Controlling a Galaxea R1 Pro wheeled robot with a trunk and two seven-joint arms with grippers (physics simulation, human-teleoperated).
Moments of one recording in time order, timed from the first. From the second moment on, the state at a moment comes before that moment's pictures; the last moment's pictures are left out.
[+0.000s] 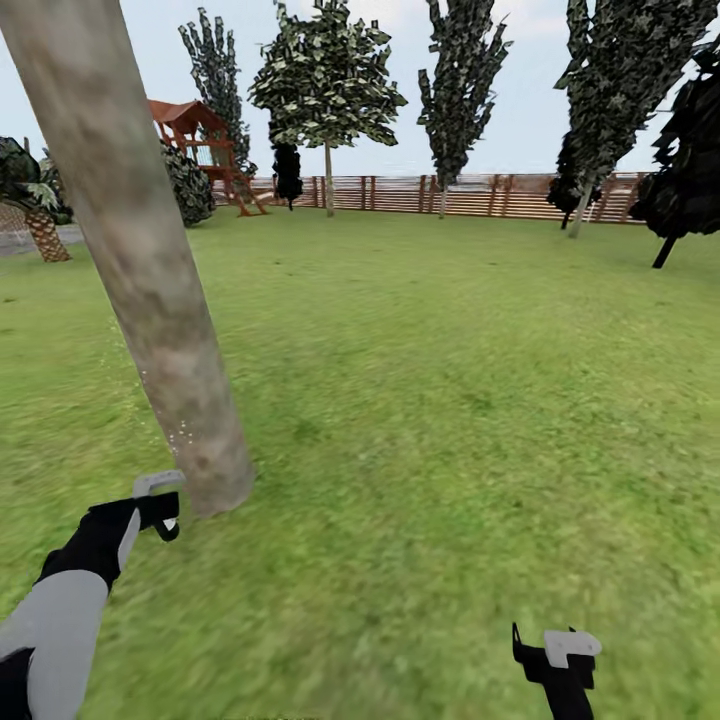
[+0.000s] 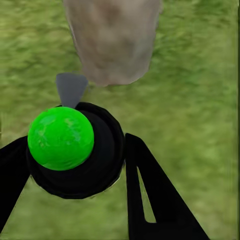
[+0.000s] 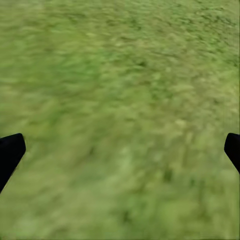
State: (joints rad) left arm -0.81 0.18 0.51 -0.57 -0.29 0.42 -0.17; right arm -0.43 -0.08 -0.45 -0.16 0.52 -0.63 -0.21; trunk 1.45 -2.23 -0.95
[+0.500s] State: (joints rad) left arm -1.02 0.33 0.28 -0.57 -0.31 0.65 -0.33; right arm -0.43 -0.08 -0.45 -0.16 0.52 -0.63 -0.21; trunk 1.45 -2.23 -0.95
